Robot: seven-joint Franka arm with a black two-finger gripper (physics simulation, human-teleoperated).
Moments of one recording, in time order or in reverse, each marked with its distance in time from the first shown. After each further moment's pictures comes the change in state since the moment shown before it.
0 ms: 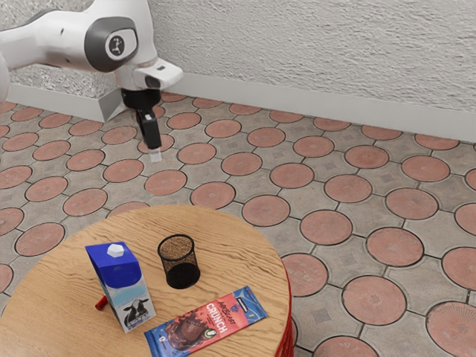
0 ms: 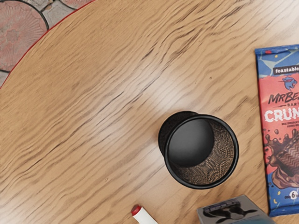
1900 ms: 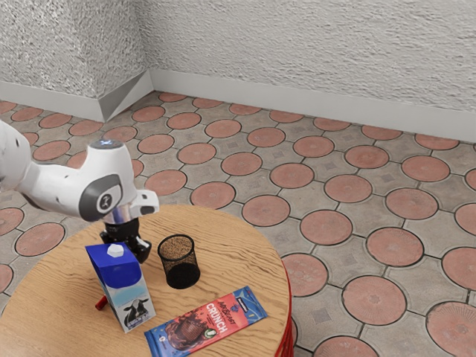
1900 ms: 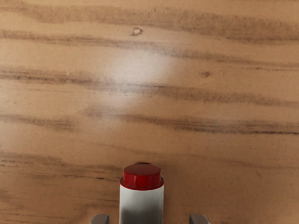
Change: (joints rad) arm 0.073 0.040 0.059 -0.726 0.048 0.727 -0.666
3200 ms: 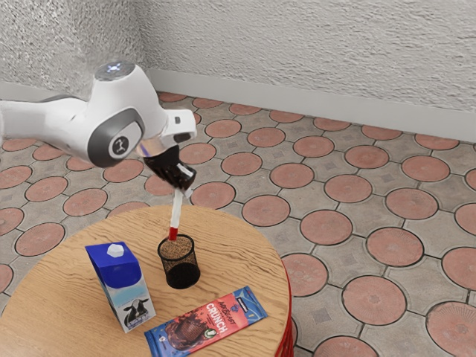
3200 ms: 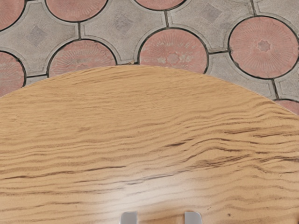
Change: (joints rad) arm -0.217 -0.236 -0.011 0.154 -0.007 0.010 -0.044
